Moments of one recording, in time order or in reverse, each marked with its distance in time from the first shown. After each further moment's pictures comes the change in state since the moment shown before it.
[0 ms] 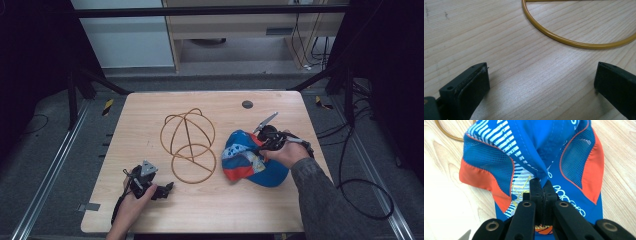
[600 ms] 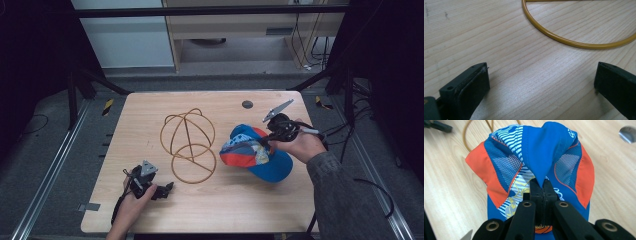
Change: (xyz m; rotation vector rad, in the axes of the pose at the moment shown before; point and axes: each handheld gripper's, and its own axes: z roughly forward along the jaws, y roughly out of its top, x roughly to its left) left arm 0.000 0.000 0.000 -0.004 0.000 -0.004; right arm 0.007 0.013 -0.068 -0.096 -0.010 -0.031
